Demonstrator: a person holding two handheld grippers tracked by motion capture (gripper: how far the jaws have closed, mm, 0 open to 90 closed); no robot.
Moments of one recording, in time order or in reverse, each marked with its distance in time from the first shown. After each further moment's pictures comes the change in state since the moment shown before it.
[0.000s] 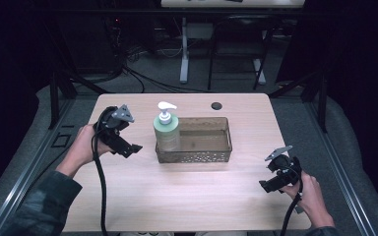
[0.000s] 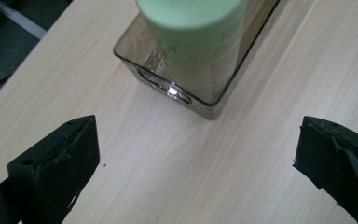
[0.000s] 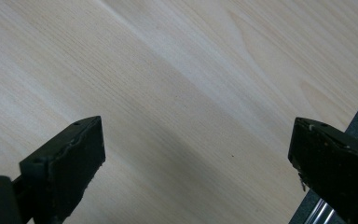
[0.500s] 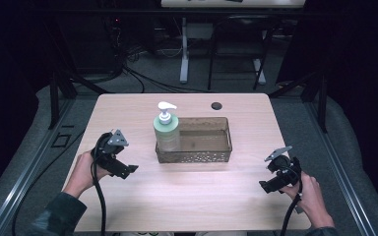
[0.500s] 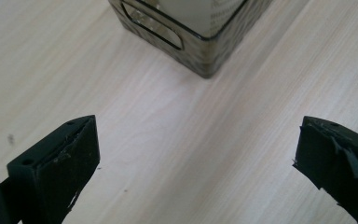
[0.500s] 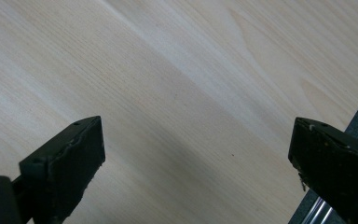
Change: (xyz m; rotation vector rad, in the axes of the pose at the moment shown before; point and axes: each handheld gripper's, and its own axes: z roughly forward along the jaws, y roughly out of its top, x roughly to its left) left arm -0.023 -0.066 0.041 -0.002 0.022 -0.103; right arm 0.001 -0.001 0.001 0.005 -0.006 -0.002
